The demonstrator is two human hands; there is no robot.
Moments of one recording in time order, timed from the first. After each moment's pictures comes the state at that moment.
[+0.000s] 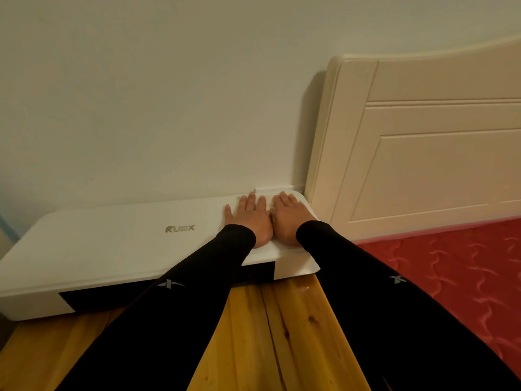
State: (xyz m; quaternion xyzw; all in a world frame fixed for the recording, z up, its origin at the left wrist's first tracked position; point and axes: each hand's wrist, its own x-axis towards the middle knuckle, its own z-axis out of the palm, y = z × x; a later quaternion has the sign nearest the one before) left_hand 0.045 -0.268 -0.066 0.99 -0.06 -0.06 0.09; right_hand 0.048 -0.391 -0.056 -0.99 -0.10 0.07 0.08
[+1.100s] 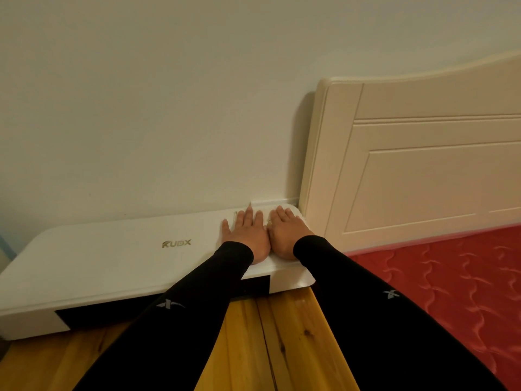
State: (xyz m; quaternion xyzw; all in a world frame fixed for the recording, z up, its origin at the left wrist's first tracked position) left_hand 0.029 -0.274 -0.056 0.99 -0.06 -0.07 0.09; right_hand 0.040 -0.398 -0.054 -0.99 -0.10 0.08 0.09
